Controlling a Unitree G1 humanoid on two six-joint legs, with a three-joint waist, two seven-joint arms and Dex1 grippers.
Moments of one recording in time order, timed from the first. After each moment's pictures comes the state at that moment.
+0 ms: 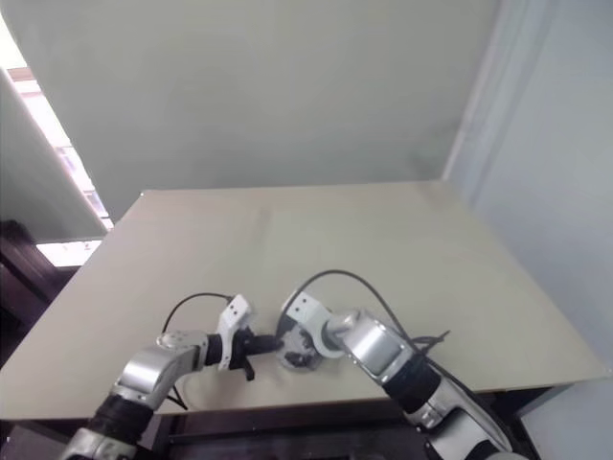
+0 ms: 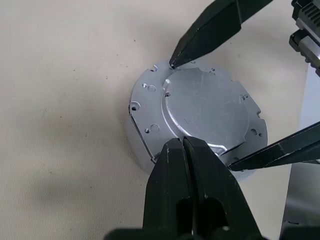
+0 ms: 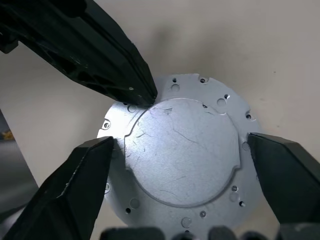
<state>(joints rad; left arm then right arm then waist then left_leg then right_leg) -0.23 0.44 -0.21 0.09 -0.28 0.62 -0.87 -0.55 -0.26 0.66 -0.05 0.06 1.13 0.61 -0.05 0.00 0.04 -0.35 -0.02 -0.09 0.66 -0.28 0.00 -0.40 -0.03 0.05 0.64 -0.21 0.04</state>
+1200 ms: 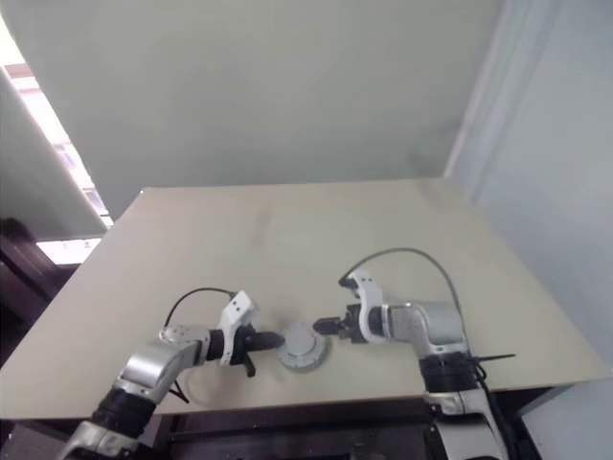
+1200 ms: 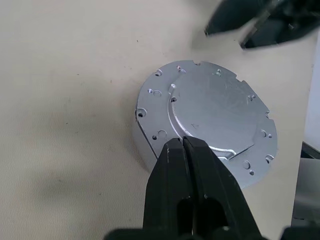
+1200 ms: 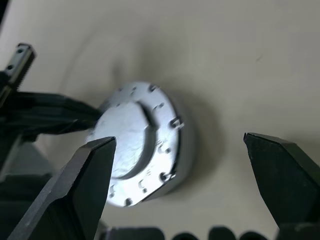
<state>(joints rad) -0.26 0.44 -0.22 0.10 -0.25 0.64 -0.89 -0.48 -0.20 -0.01 0.11 0.40 1.31 0.58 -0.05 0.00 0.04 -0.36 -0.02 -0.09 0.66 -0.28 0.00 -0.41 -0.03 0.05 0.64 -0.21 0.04</state>
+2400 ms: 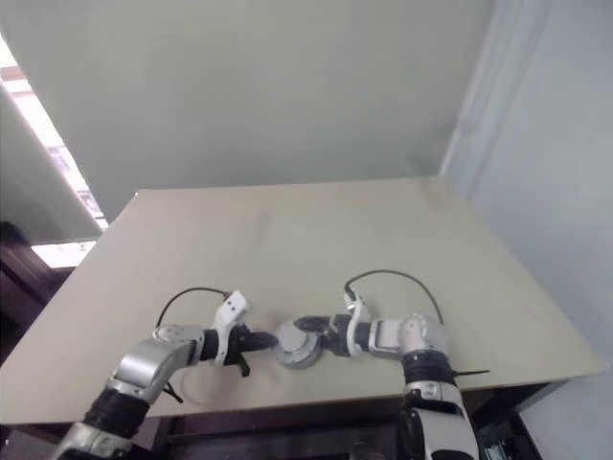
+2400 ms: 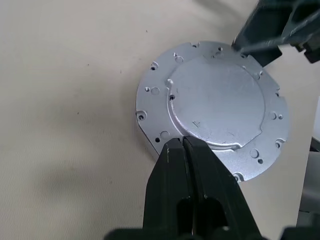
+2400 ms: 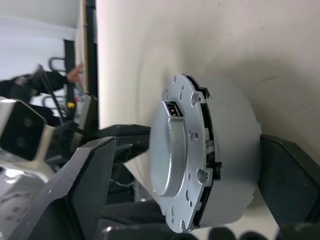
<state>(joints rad) -0.25 0.46 -0.21 0.07 -0.25 0.68 -0.88 -0.54 -0.03 -0.23 0.49 0.52 1.35 0.56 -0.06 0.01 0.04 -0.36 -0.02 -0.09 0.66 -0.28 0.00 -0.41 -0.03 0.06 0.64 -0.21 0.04</state>
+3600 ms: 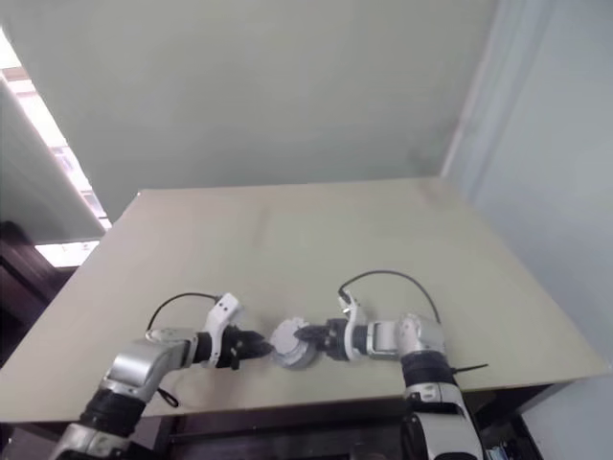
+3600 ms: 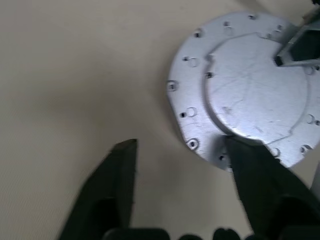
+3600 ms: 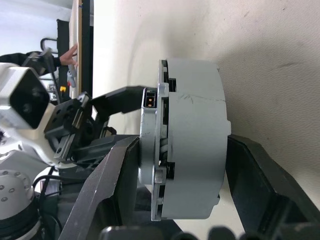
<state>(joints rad) -0.25 0.45 -0.12 0.12 -0.28 0.81 -0.85 -0.53 -0.05 -0.16 0.48 0.54 1.34 0.57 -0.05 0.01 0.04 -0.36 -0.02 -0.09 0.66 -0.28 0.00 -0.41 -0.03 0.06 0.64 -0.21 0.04</state>
